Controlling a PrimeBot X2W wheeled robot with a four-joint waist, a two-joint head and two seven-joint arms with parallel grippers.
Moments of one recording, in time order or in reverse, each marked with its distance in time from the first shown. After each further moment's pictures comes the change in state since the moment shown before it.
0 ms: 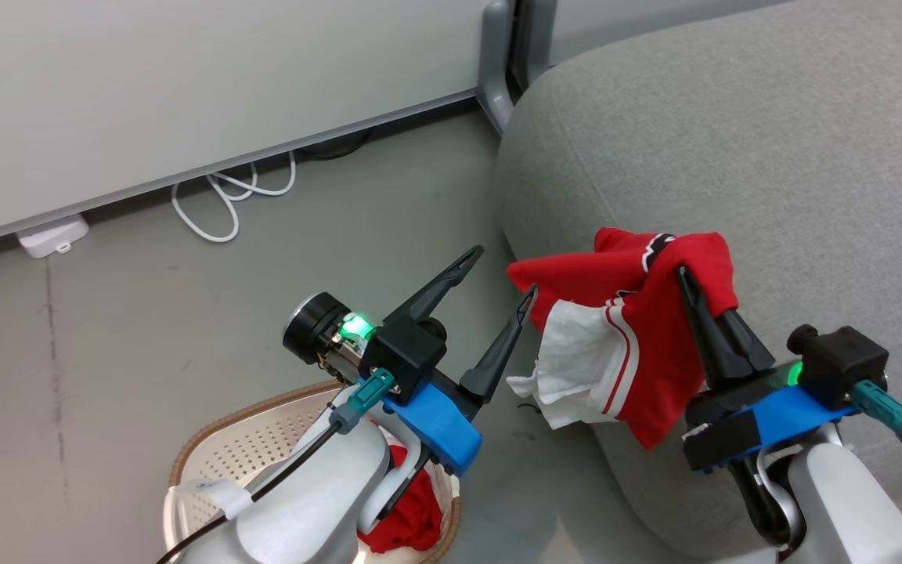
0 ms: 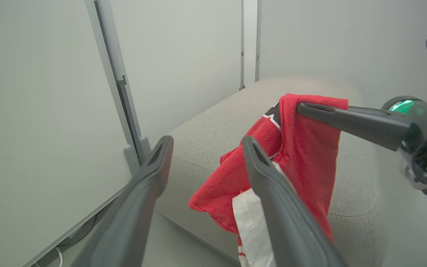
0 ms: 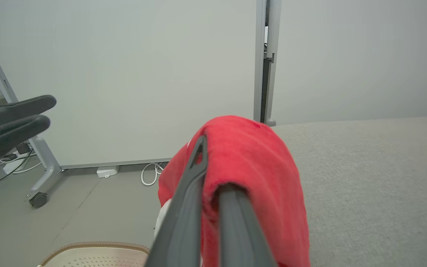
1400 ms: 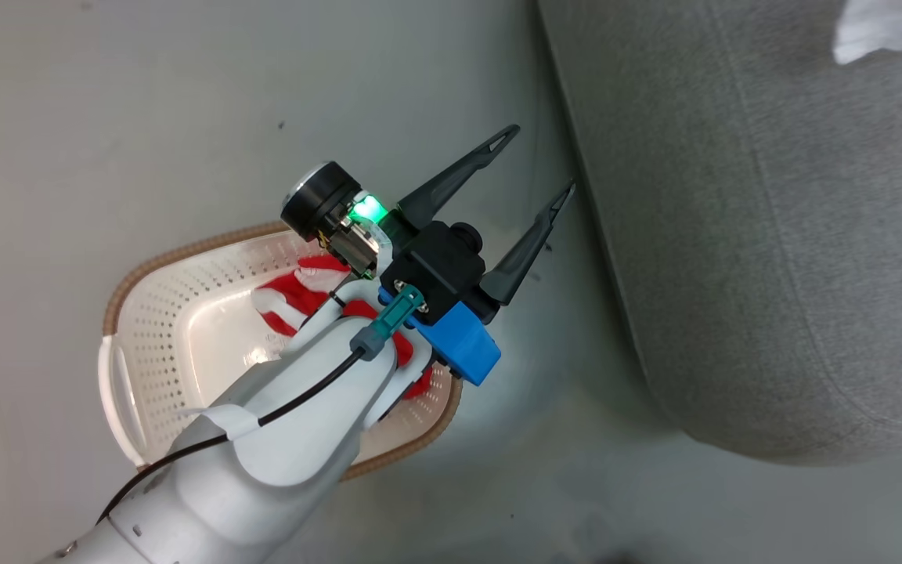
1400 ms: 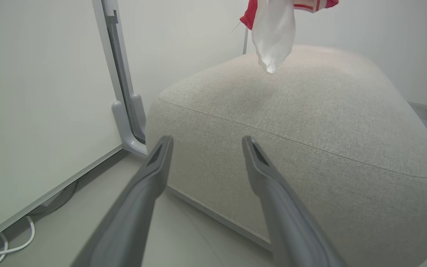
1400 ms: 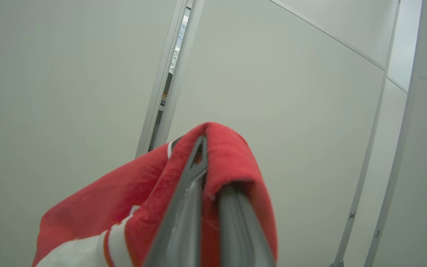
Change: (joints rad) left arm -0.208 -0.007 0.006 -0.005 0.144 -0.037 0.020; right arm -0.621 -0.315 -0.510 -0.106 -0.039 0.000 0.000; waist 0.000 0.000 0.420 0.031
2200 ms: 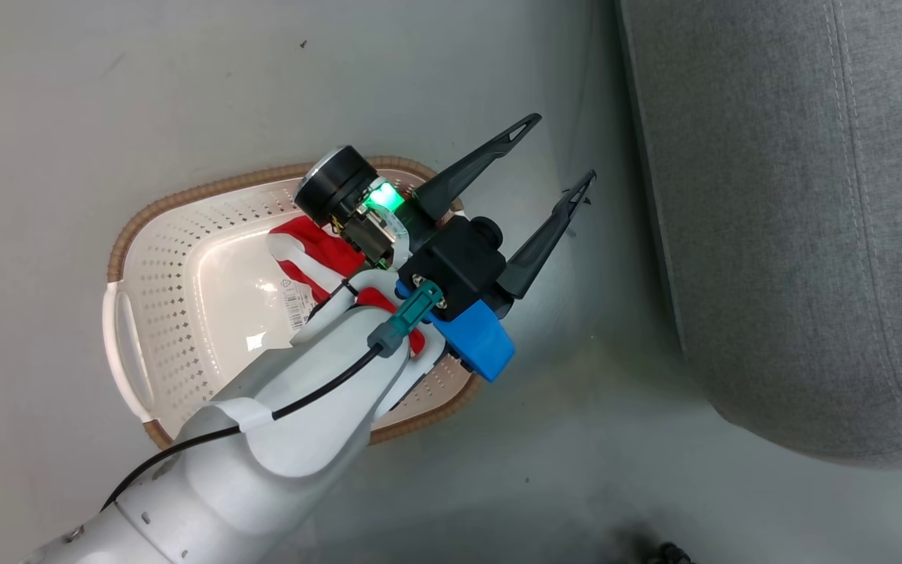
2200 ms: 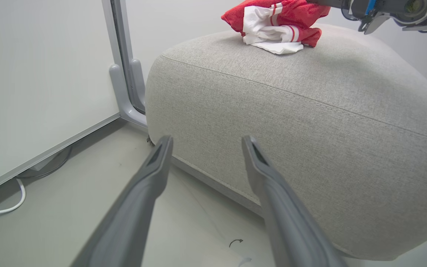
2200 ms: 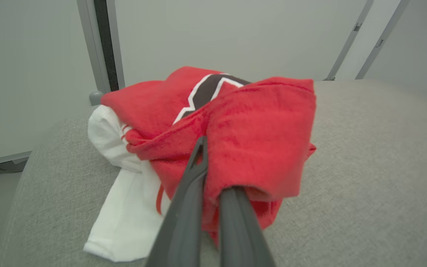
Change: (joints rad) left arm -0.043 -0.008 -0.030 0.008 0.013 0.002 -0.005; right arm 0.046 0.040 -0.009 0.543 0.025 0.000 0.000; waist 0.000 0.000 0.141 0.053
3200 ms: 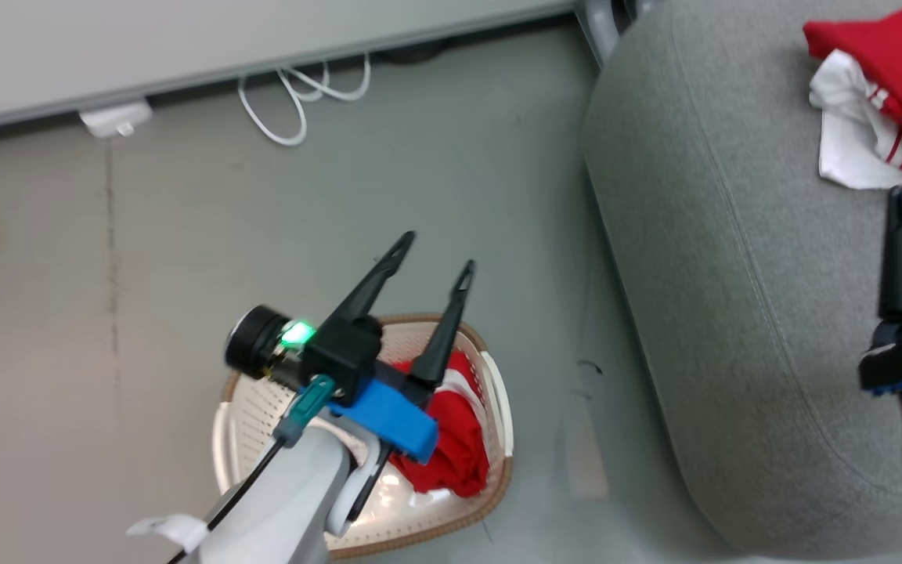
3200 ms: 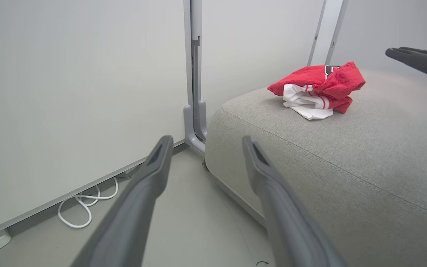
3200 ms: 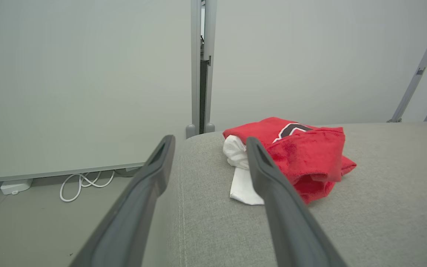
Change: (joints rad) left arm 0.352 -0.003 0.223 -0.053 -0.044 0.051 -0.016; right arm 0.517 0.196 0.123 -0.414 -0.082 0.000 0.000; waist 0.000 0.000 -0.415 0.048
